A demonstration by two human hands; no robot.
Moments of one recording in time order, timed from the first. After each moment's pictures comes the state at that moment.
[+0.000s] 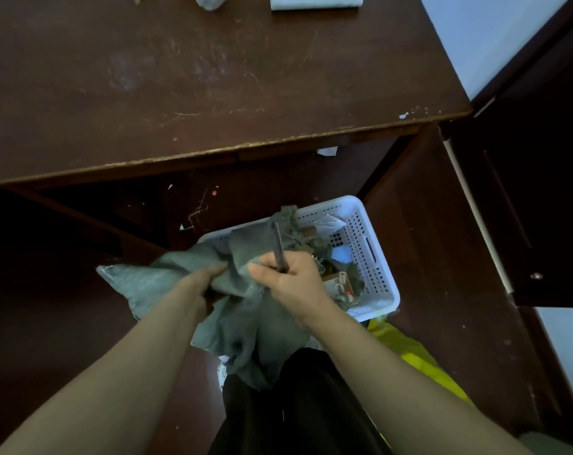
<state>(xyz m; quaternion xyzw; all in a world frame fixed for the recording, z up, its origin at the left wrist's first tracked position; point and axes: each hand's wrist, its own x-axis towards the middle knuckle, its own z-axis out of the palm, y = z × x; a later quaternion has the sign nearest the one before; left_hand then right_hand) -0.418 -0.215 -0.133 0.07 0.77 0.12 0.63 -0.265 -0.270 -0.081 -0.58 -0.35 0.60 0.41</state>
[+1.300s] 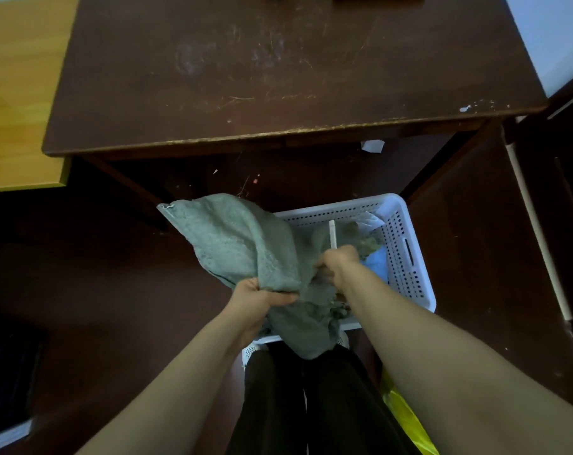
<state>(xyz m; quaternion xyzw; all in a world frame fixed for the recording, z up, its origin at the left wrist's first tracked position) -0.399 -0.291 -0.097 0.20 0.65 0.24 0.69 -0.245 -0.239 -0.160 -0.77 -0.12 0.60 0.19</state>
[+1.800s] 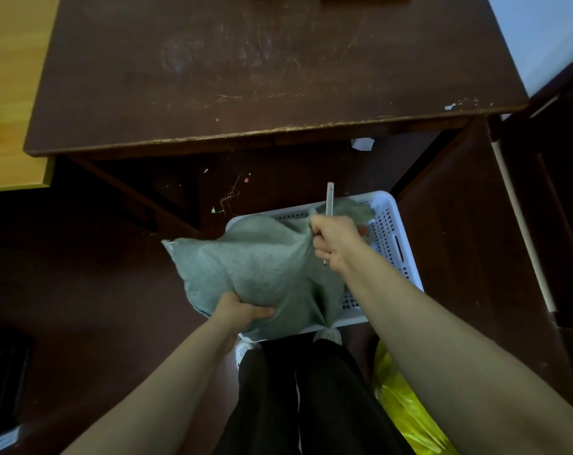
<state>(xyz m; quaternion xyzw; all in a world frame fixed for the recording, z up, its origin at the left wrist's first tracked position) -0.420 -0.302 -0.134 0.24 0.75 0.13 0.60 -0.236 -0.222 -0.112 -0.65 -0.08 0.67 0.35</state>
